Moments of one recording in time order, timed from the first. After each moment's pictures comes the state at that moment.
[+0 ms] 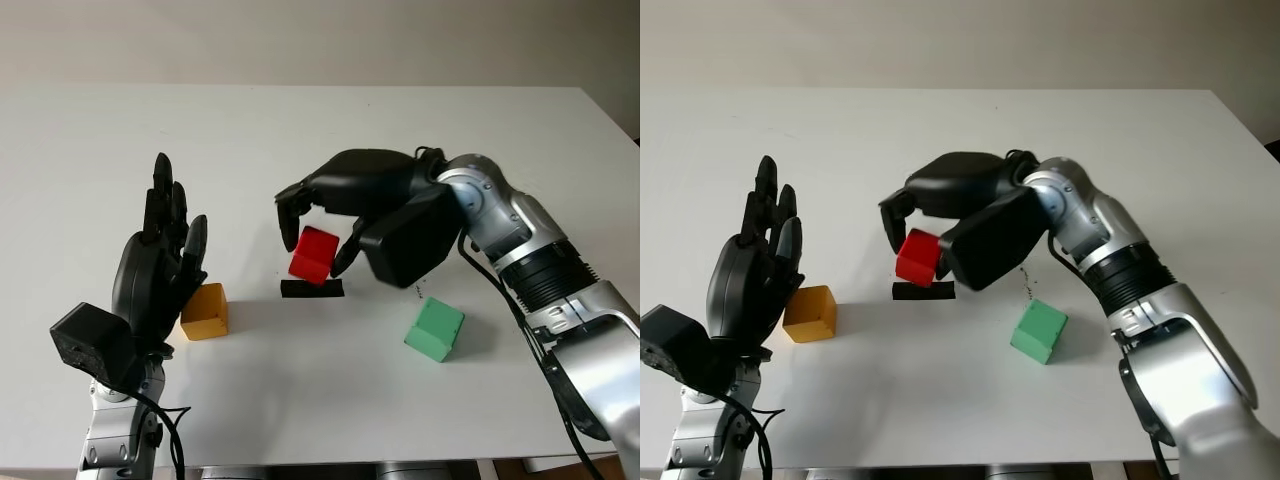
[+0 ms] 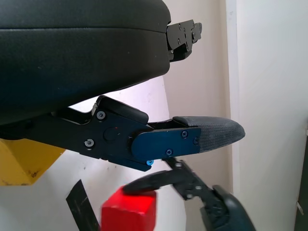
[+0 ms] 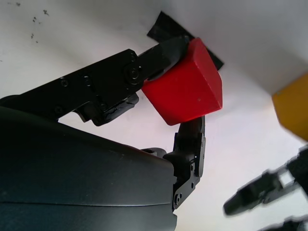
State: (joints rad) left arm -0.05 0.15 0.14 -0.02 -0.11 -0.20 -0.15; right arm -0.95 -0.46 0.51 0.49 -0.56 -0.51 0.67
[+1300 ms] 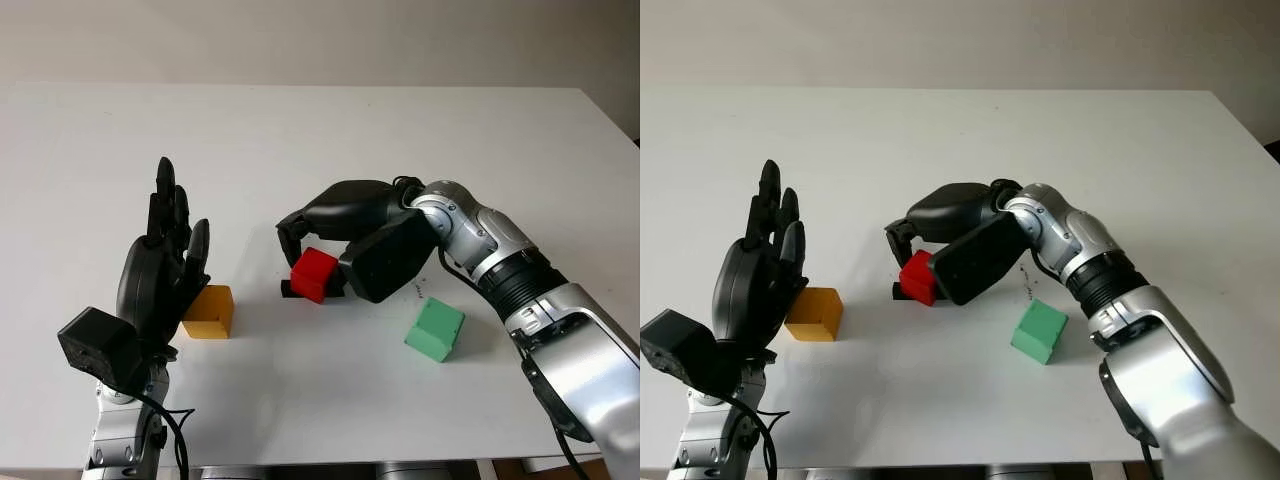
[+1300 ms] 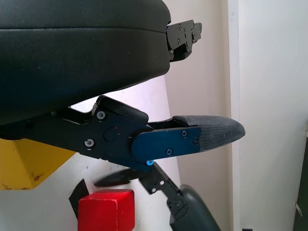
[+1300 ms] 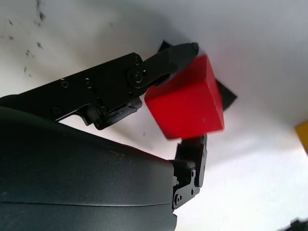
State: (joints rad) left arm -0.05 0.15 0.13 0.02 -0.12 -0.24 -0.16; right arm -0.98 -0.41 0.52 0.70 -0.60 -0.55 0.69
